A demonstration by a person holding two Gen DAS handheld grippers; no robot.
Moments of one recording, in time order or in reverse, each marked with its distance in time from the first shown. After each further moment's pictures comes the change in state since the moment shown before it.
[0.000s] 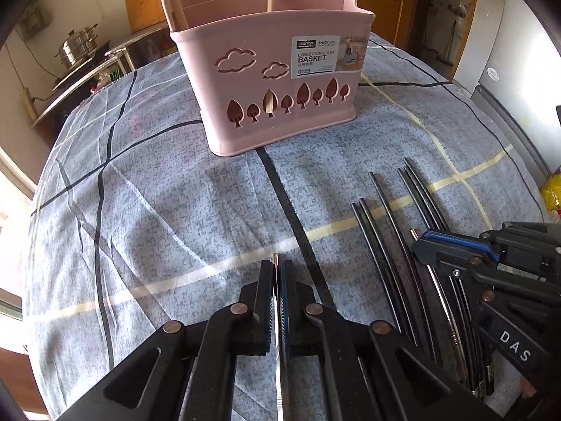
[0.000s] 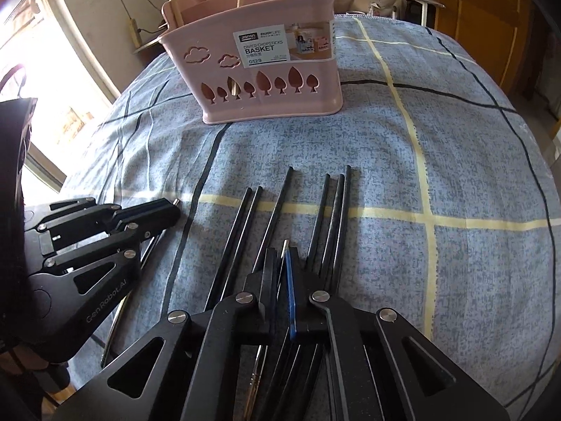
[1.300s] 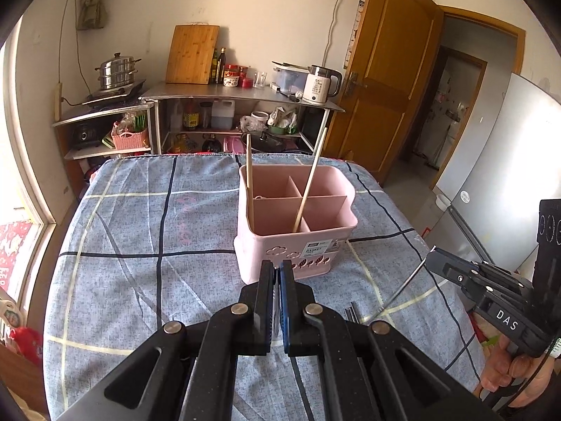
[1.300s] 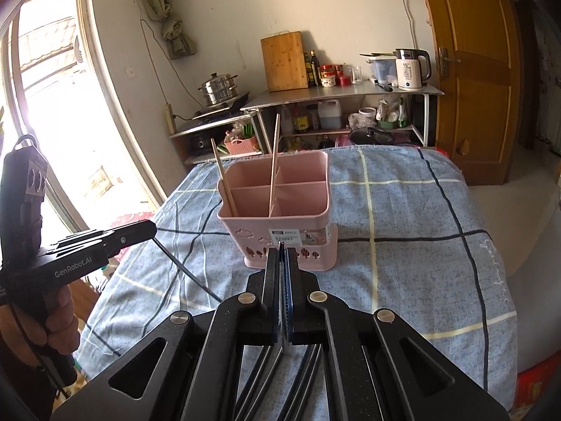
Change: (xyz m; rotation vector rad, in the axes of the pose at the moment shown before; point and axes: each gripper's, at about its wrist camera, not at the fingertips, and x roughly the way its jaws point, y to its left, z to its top) left arm -0.151 0.062 0.046 -0.208 -0.359 -0.128; right arm -0.134 -0.002 0.058 -0.052 -0.392 0.080
